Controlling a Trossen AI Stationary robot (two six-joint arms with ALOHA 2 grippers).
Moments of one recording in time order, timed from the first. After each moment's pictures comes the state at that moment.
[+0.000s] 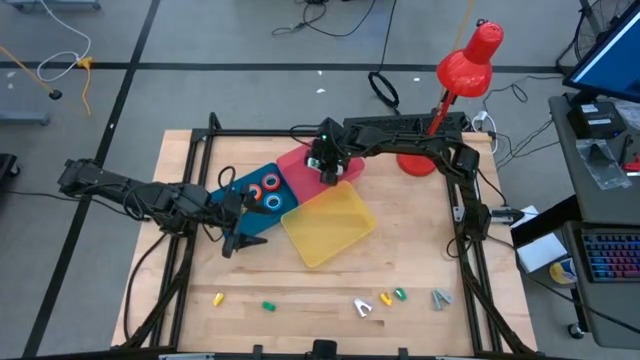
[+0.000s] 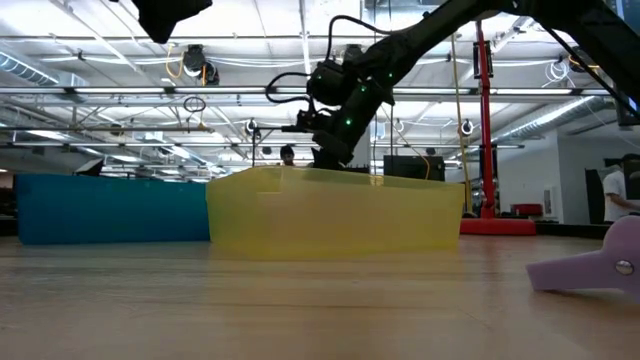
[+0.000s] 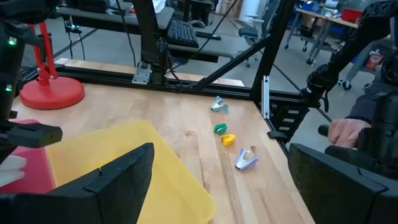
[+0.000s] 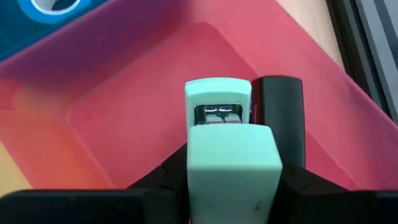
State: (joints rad) left arm -0.24 0.80 0.62 -0.01 -0.07 -0.19; right arm -0.44 2.06 1.60 -0.48 -0.13 -0.29
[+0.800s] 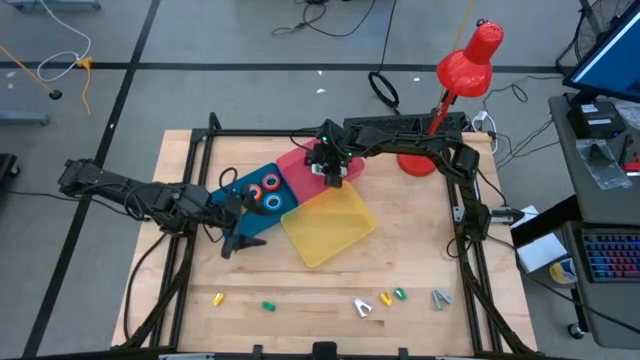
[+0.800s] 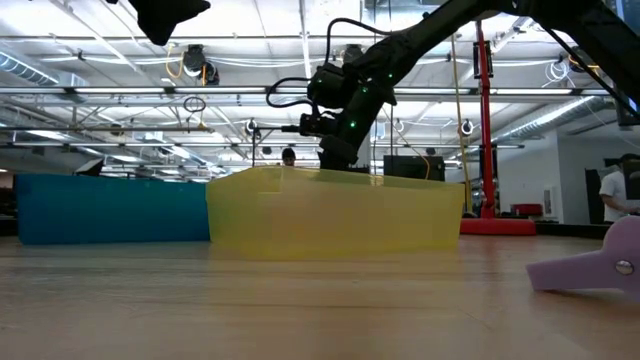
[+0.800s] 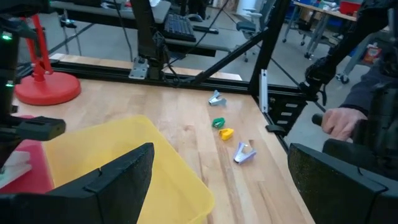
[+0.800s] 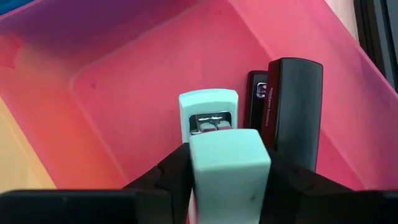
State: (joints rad) left arm -0.24 0.80 0.62 -0.03 -0.05 -0.19; right arm -0.44 2.06 1.60 -0.53 -0.13 -0.38
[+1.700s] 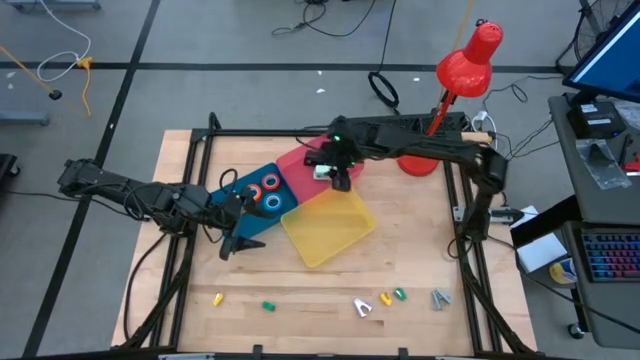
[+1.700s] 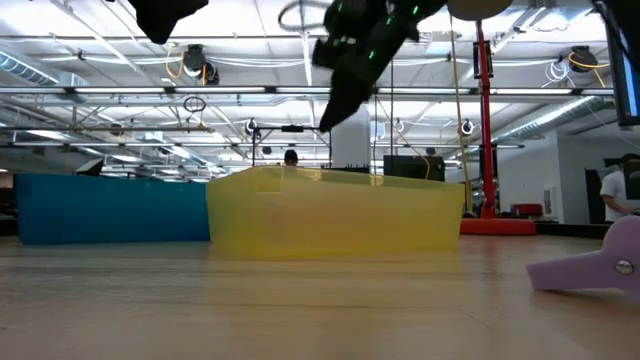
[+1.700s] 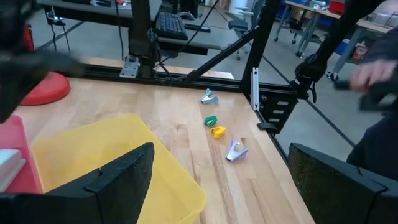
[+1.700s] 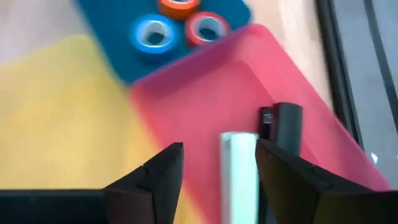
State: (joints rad) left arm -0.24 0.80 0.62 -0.03 -0.02 -0.19; right arm -0.34 1.82 1.60 -0.67 -0.13 -0.32
